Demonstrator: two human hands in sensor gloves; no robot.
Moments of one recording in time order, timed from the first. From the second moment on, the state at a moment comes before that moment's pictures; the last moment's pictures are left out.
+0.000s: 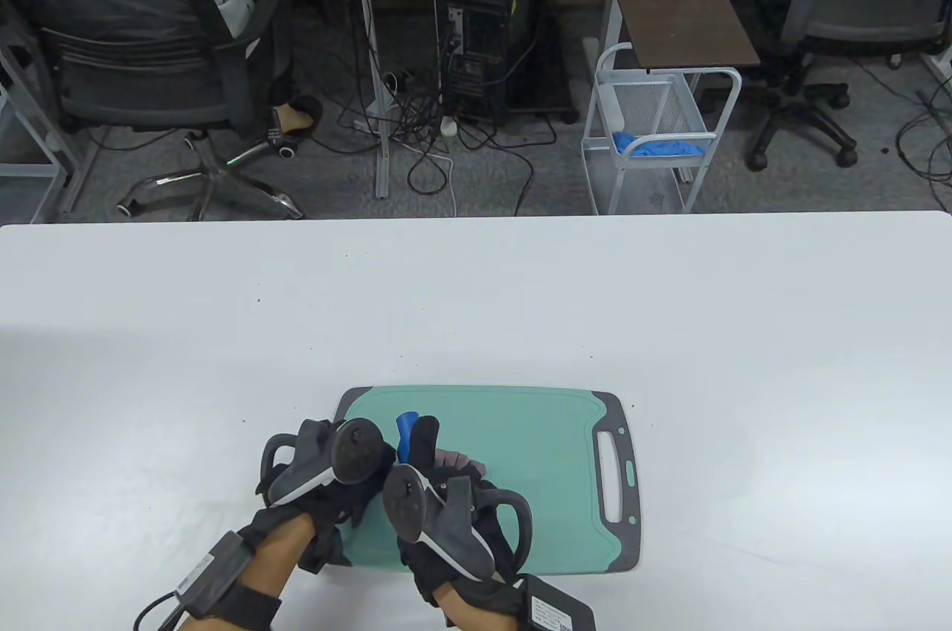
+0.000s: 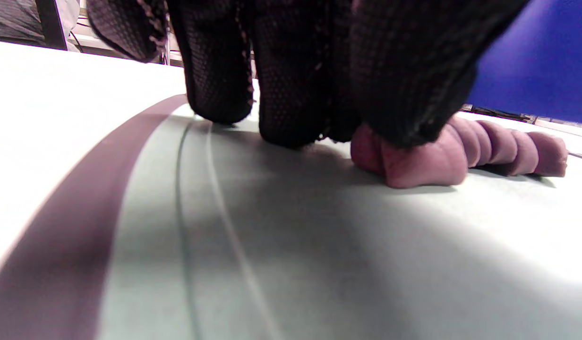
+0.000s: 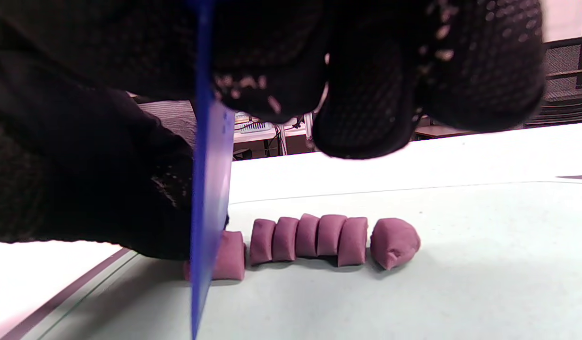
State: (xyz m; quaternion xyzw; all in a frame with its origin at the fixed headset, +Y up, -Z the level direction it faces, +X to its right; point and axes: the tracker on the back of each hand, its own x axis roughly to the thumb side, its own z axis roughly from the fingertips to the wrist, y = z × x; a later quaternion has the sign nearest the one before) left_hand -0.193 -0.743 -0.291 -0.08 -0.15 0.05 0.98; right_hand -0.049 -0.692 -0.217 0.05 -0.01 0.99 0.10
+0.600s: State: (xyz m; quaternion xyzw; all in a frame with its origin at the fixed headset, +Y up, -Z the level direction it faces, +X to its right) left_hand -0.191 -0.744 -0.291 -0.08 -0.15 0.05 0.98; right_hand -0.062 -0.702 -0.219 0.04 -0.02 1.00 0.06
